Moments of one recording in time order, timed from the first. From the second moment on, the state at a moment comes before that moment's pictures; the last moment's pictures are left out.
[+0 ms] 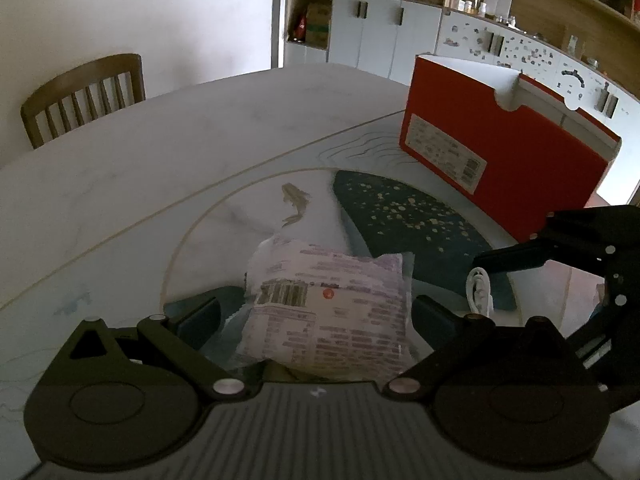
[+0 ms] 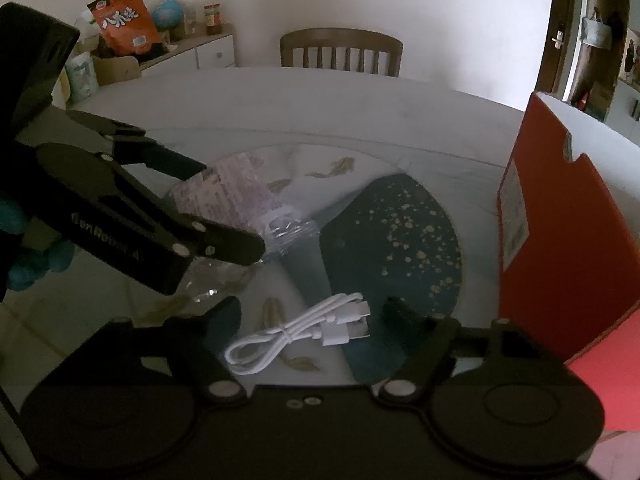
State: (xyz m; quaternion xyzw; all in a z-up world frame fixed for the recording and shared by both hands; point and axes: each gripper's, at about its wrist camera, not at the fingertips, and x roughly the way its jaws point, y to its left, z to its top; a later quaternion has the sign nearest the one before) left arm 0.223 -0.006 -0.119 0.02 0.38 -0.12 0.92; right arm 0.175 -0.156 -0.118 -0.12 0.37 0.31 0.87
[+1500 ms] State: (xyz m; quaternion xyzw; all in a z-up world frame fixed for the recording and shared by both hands) left arm 0.176 -0.046 -0.031 0.02 0.34 -0.13 0.93; right arm 0.139 -0.195 -0.011 -0.09 0.34 0.30 0.88
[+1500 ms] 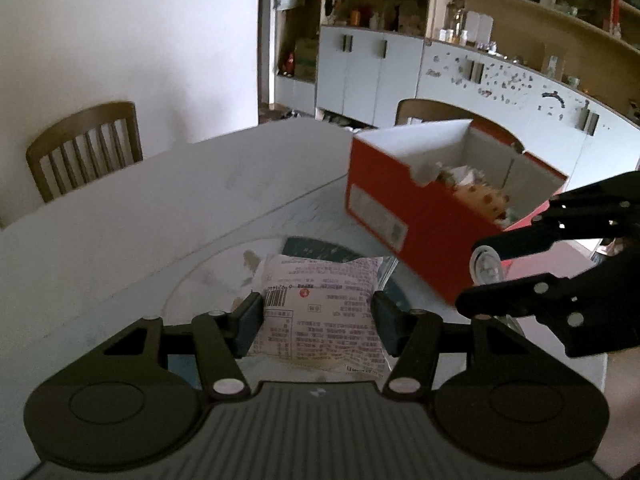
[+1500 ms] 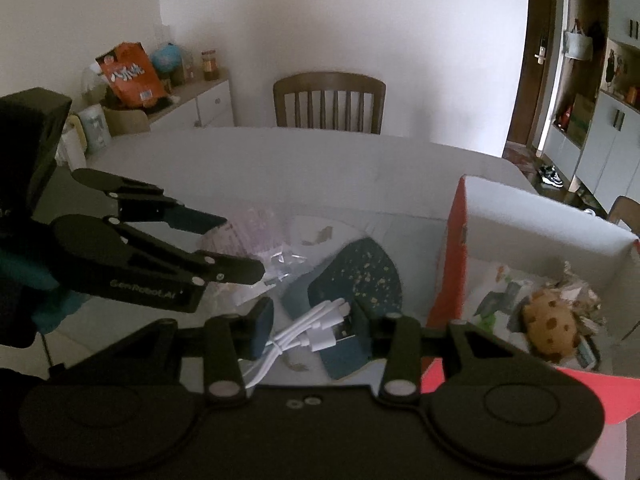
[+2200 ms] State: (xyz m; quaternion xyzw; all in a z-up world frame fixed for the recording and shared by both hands) left arm 0.183 -0.122 0.049 0.04 0.29 -0.16 0.94; right arm 0.159 -0.273 0.045 -0.10 0.30 0.28 0.91
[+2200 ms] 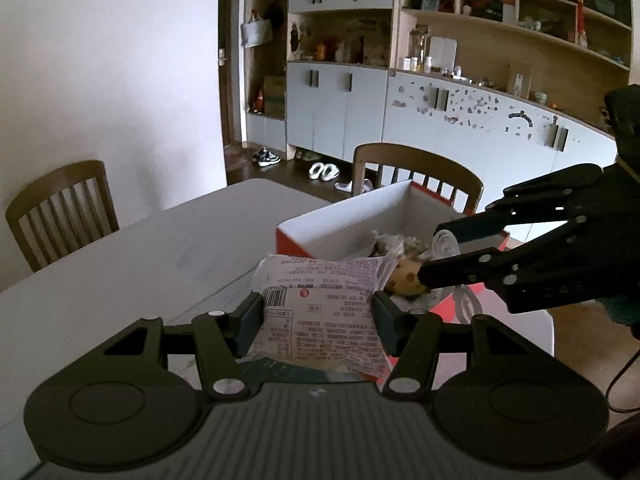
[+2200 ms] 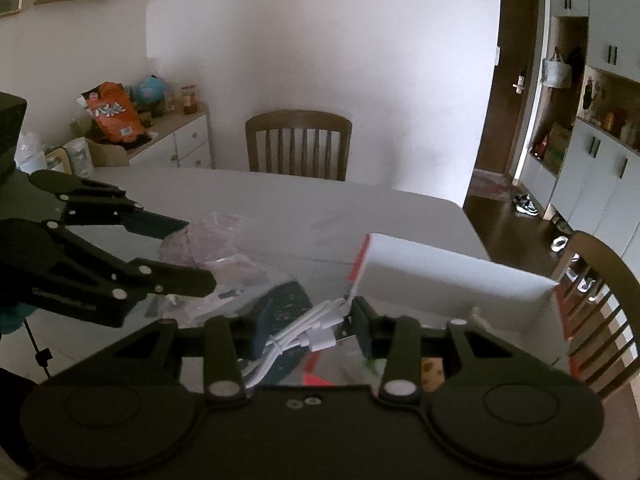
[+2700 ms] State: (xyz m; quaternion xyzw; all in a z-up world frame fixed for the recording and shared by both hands) left arm 0.229 -0.196 0.039 0.05 0.31 -0.18 0.93; right arm 0.198 -0.340 0.038 -0.10 0.31 0.27 0.91
